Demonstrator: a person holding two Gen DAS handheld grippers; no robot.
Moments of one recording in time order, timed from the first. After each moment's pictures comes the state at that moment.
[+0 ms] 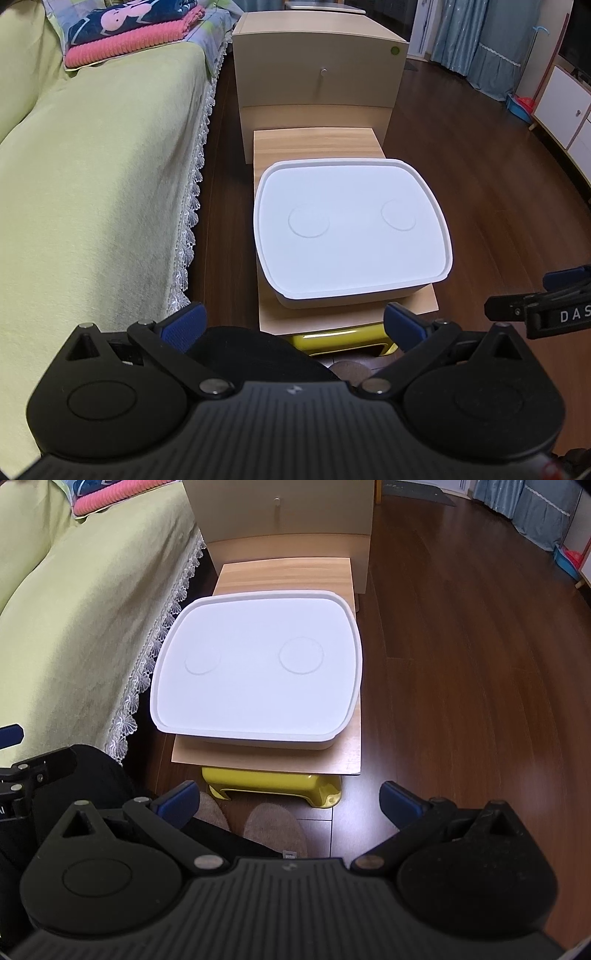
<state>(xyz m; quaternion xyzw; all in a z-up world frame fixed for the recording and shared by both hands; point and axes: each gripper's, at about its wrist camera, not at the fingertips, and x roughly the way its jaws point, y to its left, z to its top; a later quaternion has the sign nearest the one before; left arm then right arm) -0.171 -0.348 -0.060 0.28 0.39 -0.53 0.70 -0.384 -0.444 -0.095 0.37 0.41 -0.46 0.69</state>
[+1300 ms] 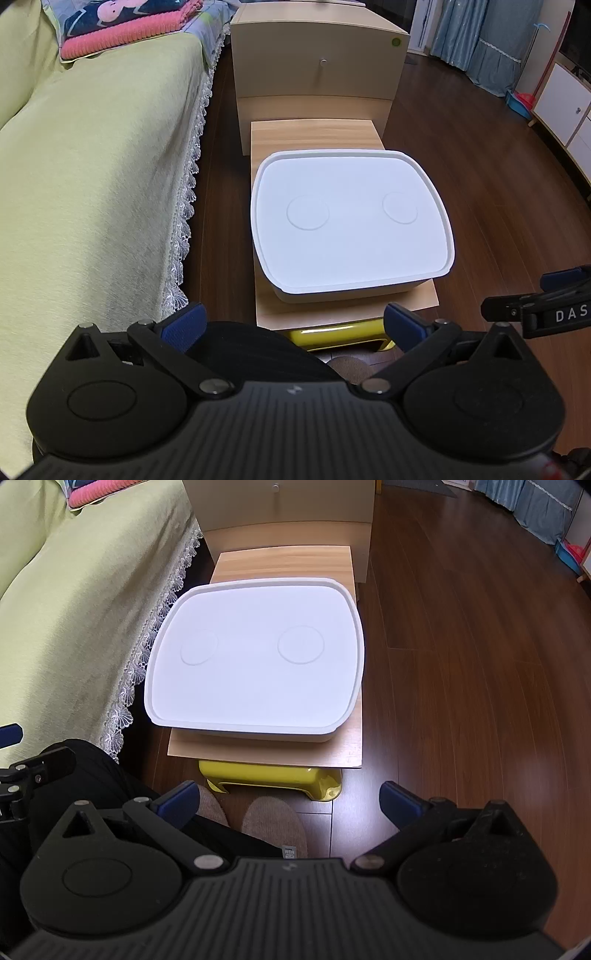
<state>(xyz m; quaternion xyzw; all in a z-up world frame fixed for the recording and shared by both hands) -0.168 -0.353 -0.069 0.29 0.41 -0.52 0.69 -0.380 -0.452 -0.106 0.37 0.43 -0.45 0.69</state>
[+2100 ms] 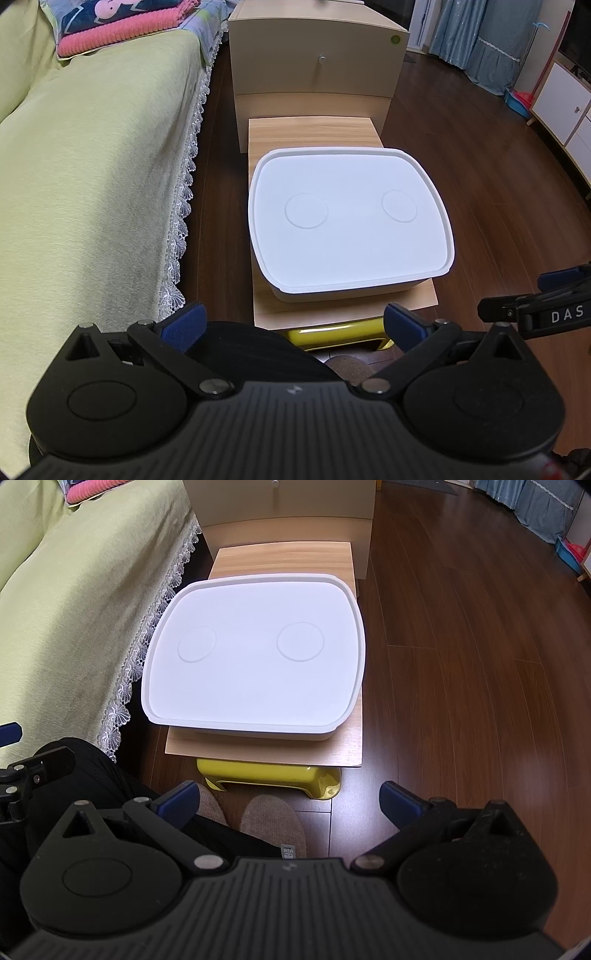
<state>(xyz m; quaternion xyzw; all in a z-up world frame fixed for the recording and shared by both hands) -0.166 -0.356 -0.074 0.29 0.41 -0.53 0.69 -0.378 -0.457 -0.111 0.37 0.43 -0.45 0.68</state>
